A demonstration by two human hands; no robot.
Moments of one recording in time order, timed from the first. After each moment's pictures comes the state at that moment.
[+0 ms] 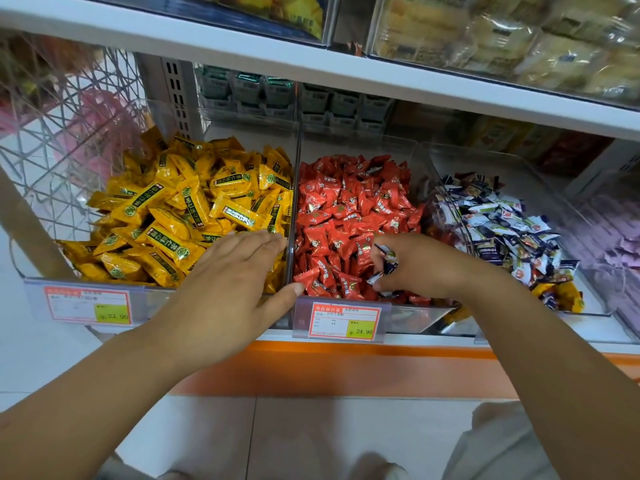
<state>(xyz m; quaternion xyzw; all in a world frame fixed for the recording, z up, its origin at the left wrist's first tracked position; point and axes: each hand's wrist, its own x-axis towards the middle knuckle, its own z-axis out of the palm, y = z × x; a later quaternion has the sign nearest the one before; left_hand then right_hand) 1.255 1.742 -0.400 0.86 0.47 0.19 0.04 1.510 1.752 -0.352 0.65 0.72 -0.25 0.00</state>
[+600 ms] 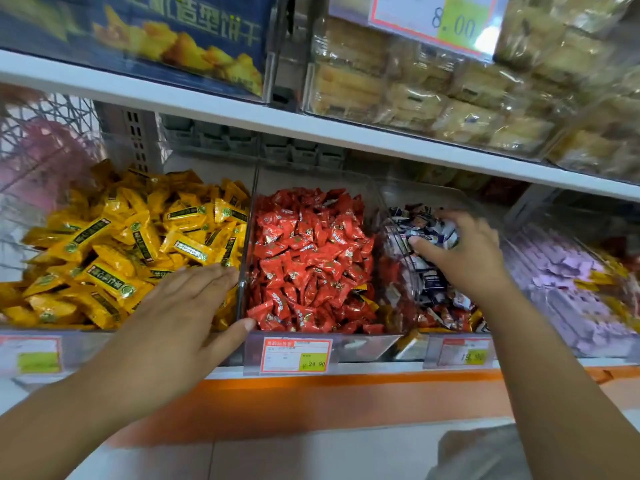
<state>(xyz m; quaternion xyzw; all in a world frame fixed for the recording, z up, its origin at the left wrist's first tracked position) 1.255 1.748 -0.408 0.87 0.46 0.18 0.00 1.609 1.744 -0.337 0.82 0.52 -0.01 -0.25</state>
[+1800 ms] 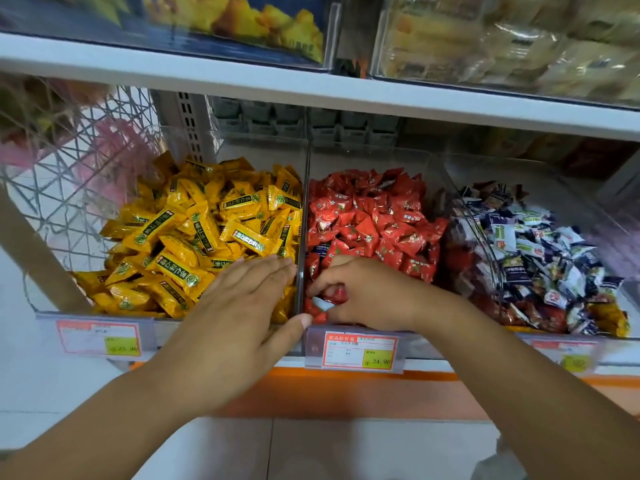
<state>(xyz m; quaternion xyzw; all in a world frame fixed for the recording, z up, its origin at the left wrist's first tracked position) 1.253 1.742 -0.402 0.87 0.46 0.17 0.01 1.456 1.773 -0.381 0.52 0.82 -0.23 -0.04</state>
